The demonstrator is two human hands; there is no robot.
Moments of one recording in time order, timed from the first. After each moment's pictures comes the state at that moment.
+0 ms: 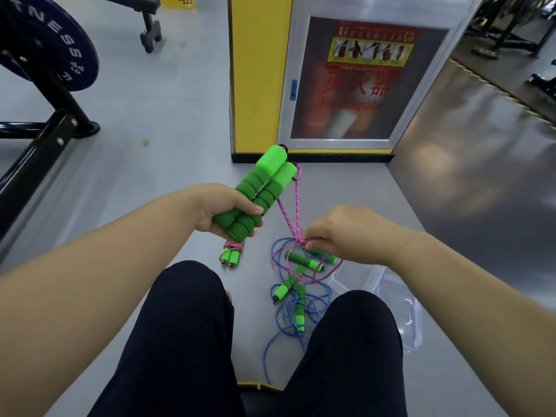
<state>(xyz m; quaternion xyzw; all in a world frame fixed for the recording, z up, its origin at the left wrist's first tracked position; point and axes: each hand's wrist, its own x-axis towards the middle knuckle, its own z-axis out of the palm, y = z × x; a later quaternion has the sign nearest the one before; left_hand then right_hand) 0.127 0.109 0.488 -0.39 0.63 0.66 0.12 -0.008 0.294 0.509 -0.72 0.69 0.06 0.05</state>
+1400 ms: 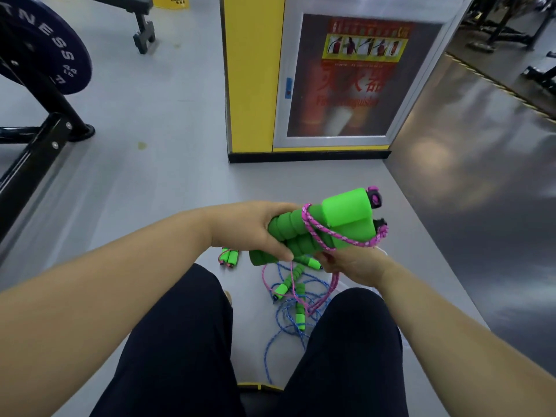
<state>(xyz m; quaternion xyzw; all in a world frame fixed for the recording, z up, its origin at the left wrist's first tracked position) 0.126 0.155 0.505 -0.08 0.83 0.53 0.15 -0.013 0.323 0.443 -0.51 0.76 -0.28 0.29</state>
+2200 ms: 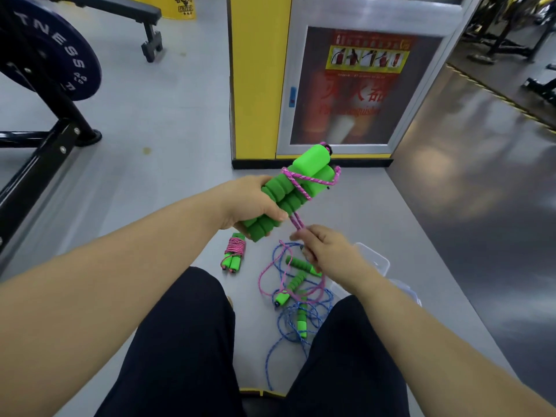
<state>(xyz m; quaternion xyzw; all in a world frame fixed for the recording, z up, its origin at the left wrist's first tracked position) 0.114 0.139 0.518 -0.30 0.77 0.56 0.04 0.020 0.293 0.453 -0.36 0.75 -0.44 0.34</state>
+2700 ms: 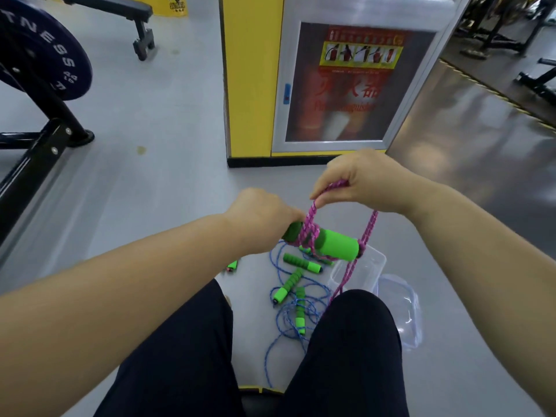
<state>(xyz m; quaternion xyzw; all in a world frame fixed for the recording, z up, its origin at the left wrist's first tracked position) 0.108 0.182 0.519 -0.09 0.98 -0.14 0.09 -0.043 0.285 0.557 -0.68 0.72 -0.14 0.07</state>
